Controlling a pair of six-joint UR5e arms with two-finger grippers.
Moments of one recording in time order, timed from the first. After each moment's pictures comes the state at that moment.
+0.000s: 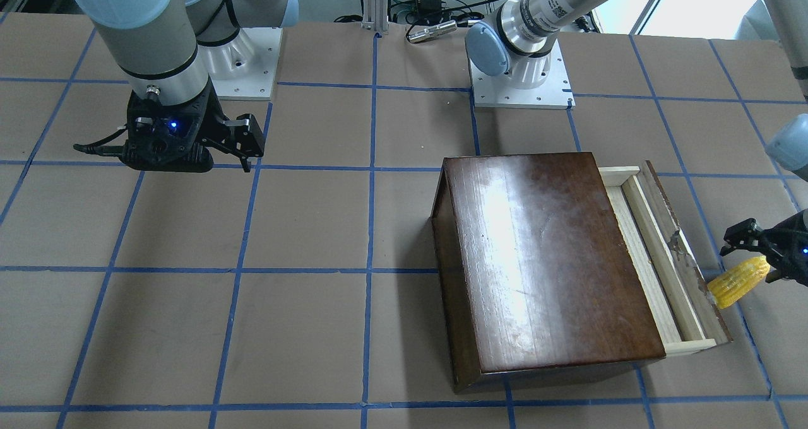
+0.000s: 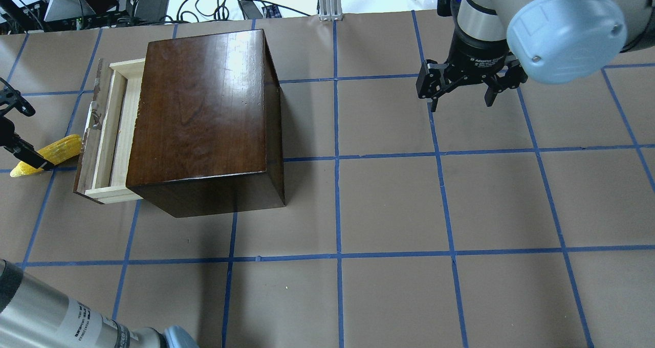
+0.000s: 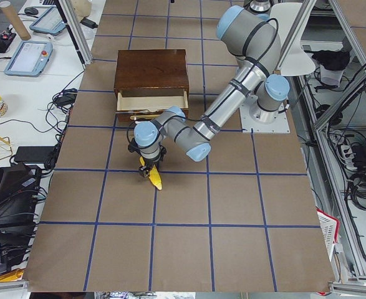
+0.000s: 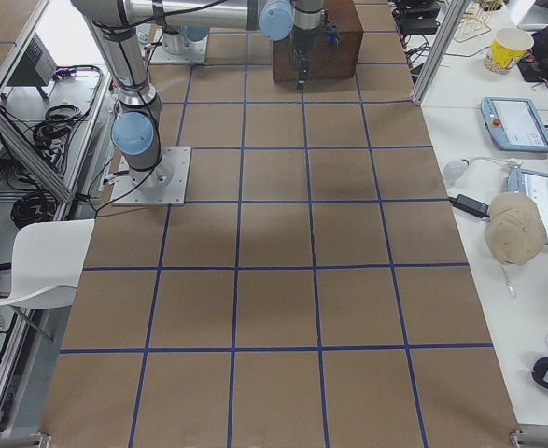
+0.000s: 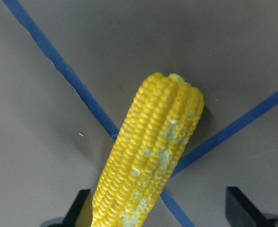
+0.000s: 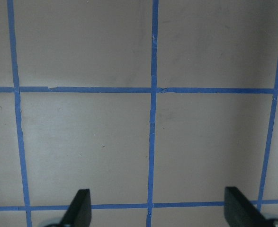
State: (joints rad) left arm -0.81 -2.13 -1.59 -1.01 1.58 1.42; right arm 1.65 -1.48 1.58 -1.63 -1.63 0.06
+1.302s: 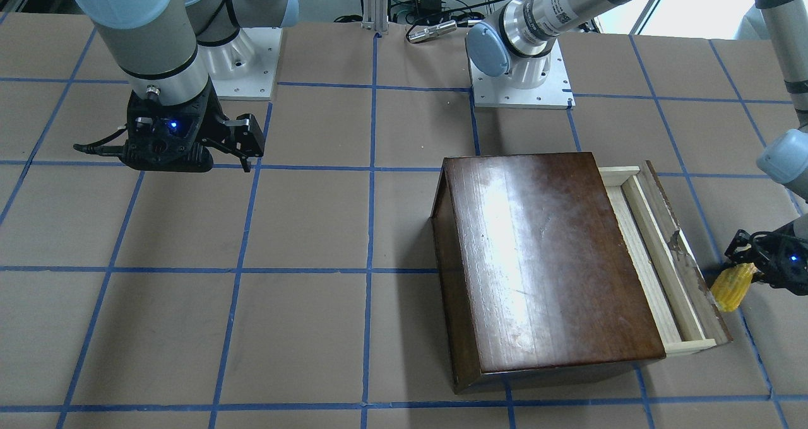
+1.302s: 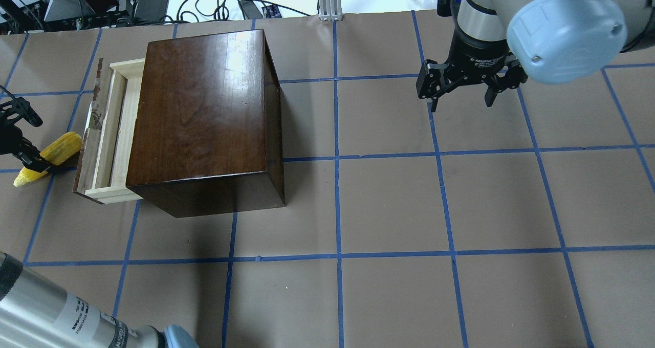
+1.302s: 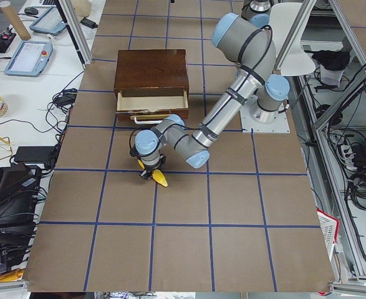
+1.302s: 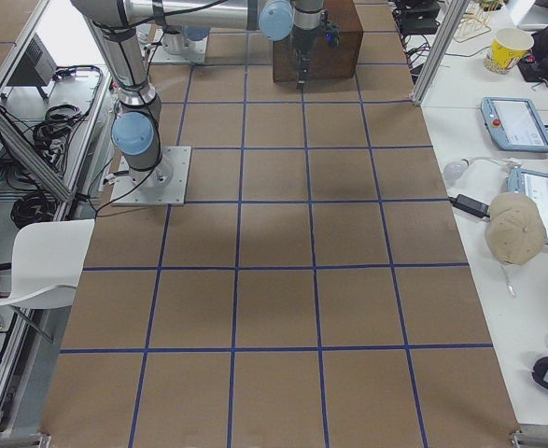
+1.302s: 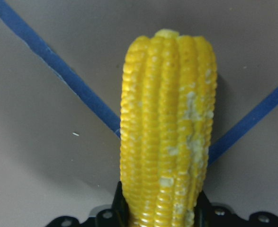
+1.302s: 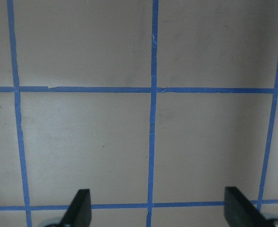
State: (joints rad) left arm -0.80 -2.18 -1.59 -0.96 1.57 1.51; right arm 1.65 -1.48 1.58 -1.62 -1.63 0.06
